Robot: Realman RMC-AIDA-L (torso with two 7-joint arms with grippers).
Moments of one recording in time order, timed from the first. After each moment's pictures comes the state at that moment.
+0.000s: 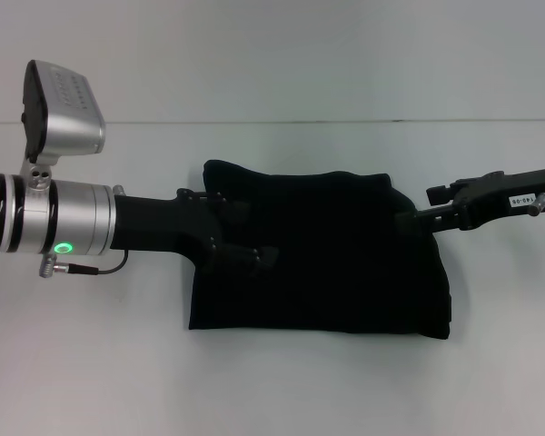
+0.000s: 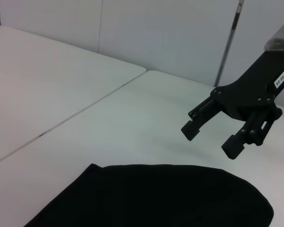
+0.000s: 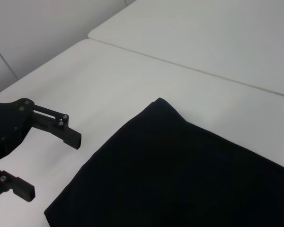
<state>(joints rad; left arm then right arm) -0.70 -2.11 0.72 0.71 2.18 1.43 -1.51 0.74 2.01 -0.75 -0.77 -2.29 -1.39 1.93</state>
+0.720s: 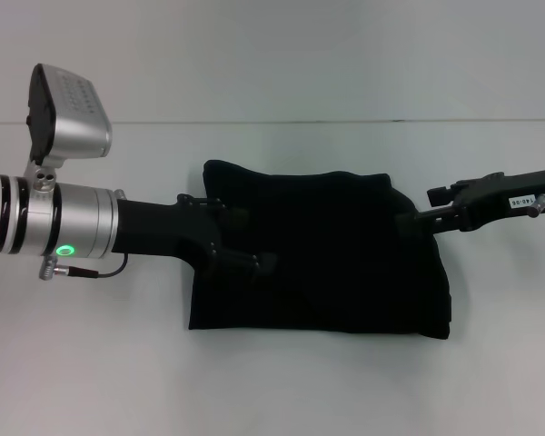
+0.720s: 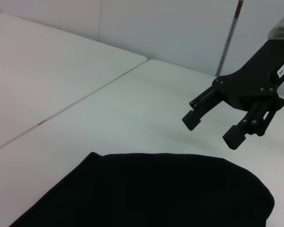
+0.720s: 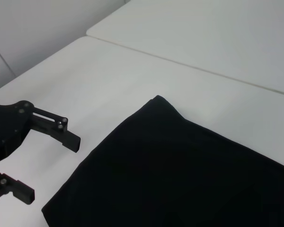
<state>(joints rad) -0.71 -2.11 0.74 0.71 2.20 1.42 -1.53 0.74 2.01 -0.76 -0.77 -2.30 -1.39 1.93</state>
